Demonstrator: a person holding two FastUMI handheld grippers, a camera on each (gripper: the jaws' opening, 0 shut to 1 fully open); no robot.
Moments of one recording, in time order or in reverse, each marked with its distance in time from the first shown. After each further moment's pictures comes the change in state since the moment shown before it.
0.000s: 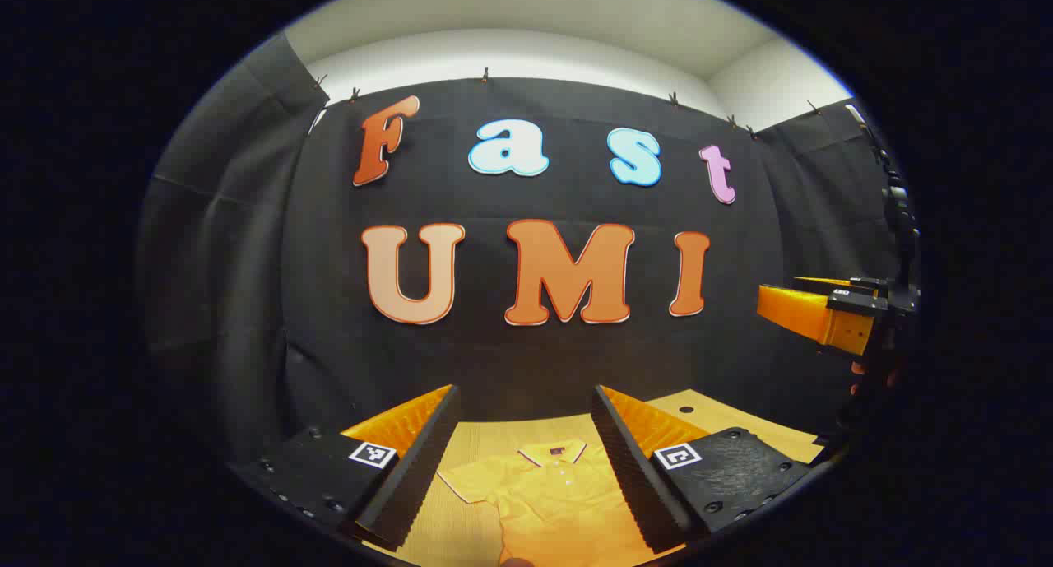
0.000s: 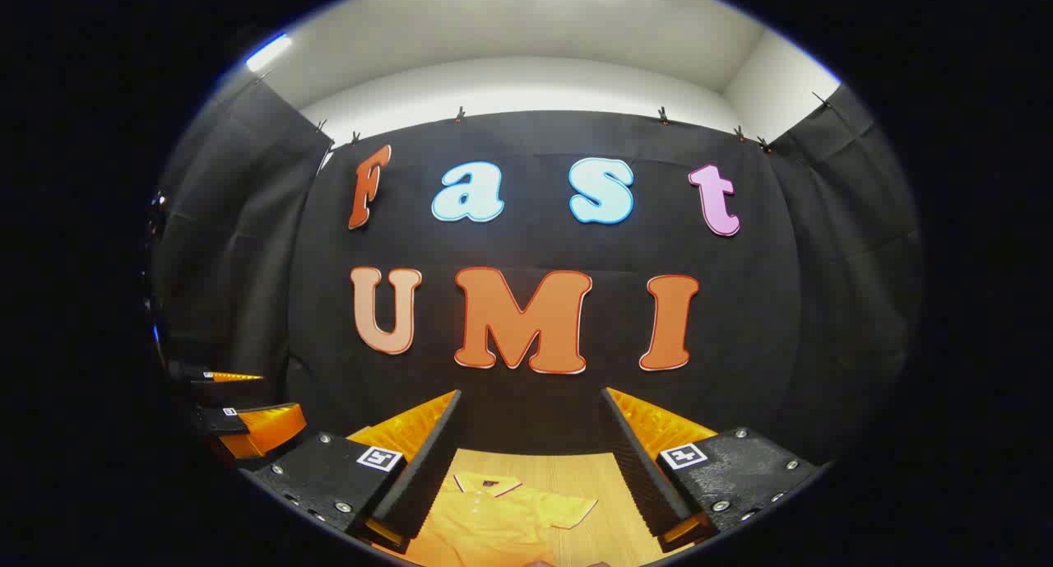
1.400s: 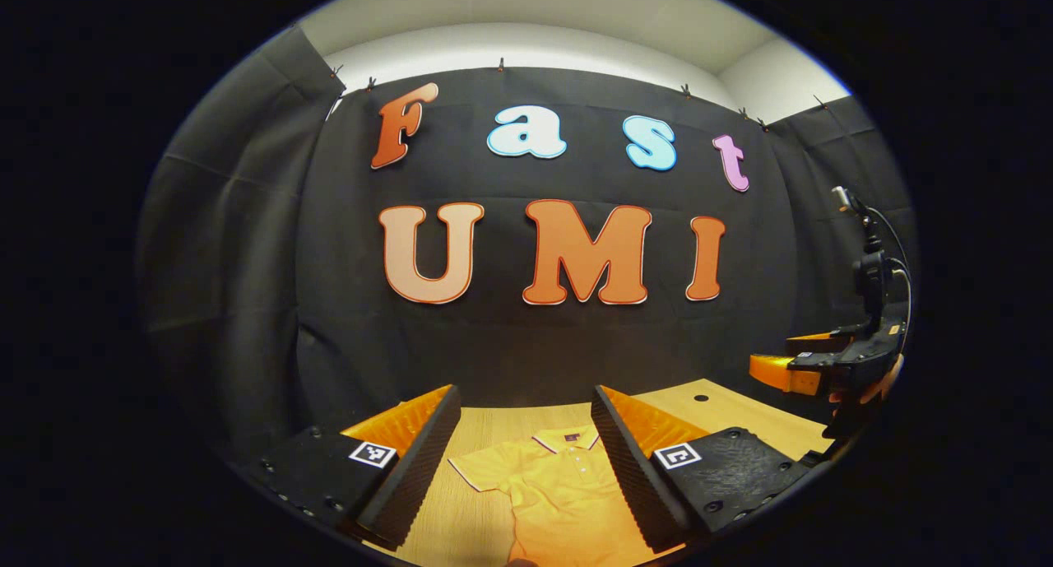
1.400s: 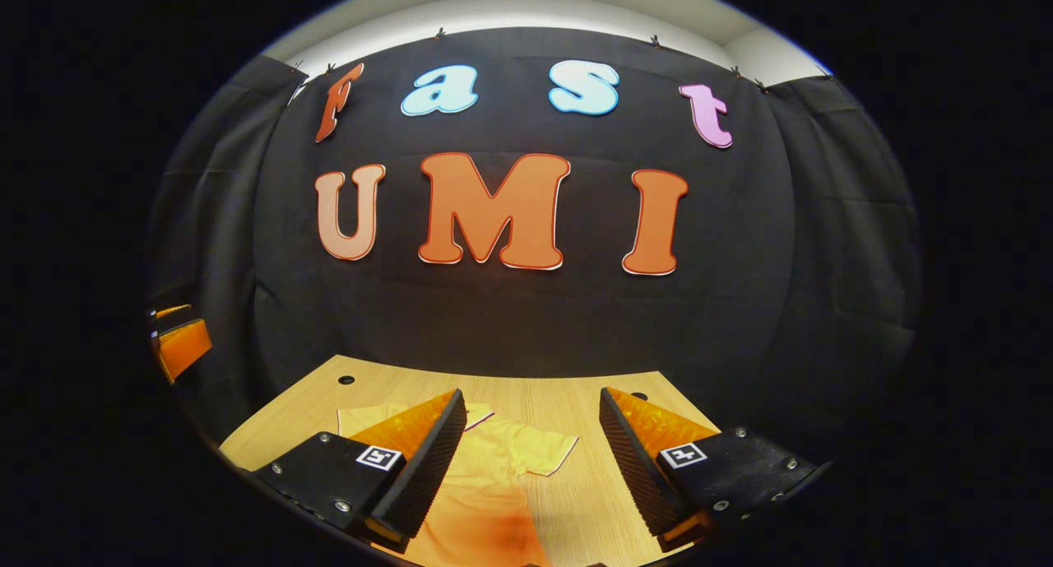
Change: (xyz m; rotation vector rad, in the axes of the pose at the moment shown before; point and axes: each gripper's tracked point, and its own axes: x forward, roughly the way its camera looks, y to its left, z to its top) left arm 0.001 0.028 -0.041 0.002 -0.007 0.056; right arm 0.050 -0.043 -0.143 0.006 0.326 -0.071
